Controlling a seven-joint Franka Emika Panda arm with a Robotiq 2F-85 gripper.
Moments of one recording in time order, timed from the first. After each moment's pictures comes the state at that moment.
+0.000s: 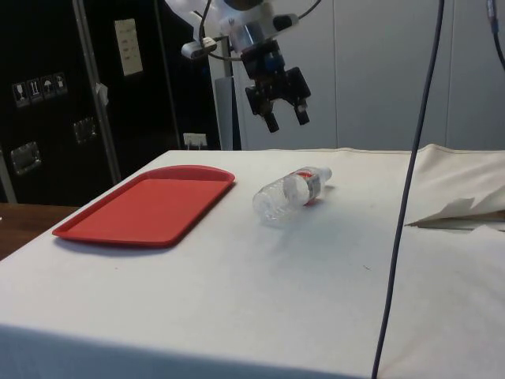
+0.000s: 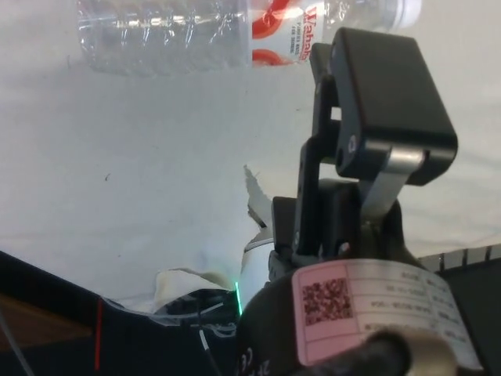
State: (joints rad) arm 0.10 0.26 -0.39 -2.07 0.03 2.00 1.78
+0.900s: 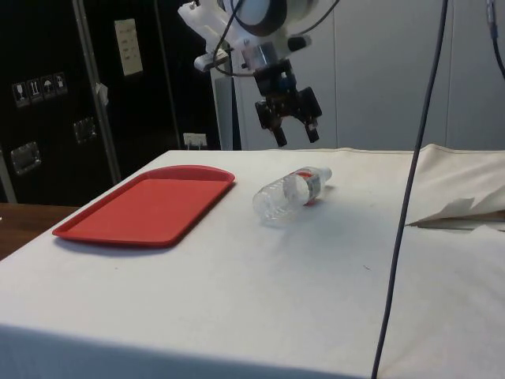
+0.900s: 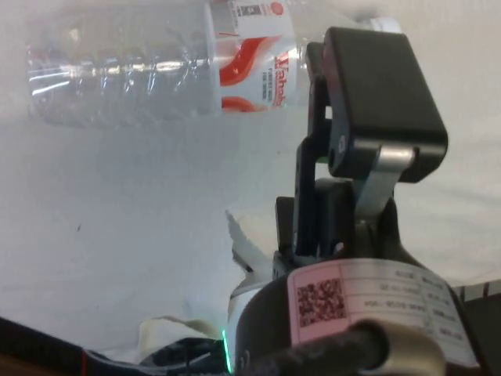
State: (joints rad) arm 0.10 0.27 -0.41 -2.18 0.00 2.17 1.74
